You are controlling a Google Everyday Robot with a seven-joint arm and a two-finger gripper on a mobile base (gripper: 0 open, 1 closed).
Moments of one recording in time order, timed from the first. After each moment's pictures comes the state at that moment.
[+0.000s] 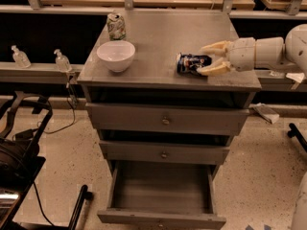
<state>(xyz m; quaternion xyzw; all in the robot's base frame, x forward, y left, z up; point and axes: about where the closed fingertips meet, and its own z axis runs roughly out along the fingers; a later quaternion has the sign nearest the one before) 0.721 -0.186 0.859 -0.63 0.51 0.15 0.57</state>
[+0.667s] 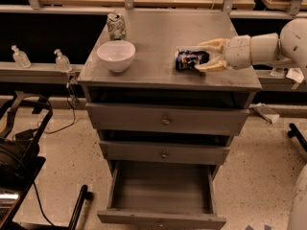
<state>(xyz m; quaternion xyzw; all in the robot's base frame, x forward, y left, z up) 0.726 -0.179 0.861 -0.66 0.50 0.11 0.55</state>
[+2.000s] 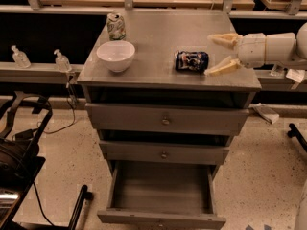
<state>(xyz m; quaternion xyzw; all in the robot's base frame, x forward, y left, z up) 0.712 -0.203 0.881 -0.62 0.52 0.15 0.57</state>
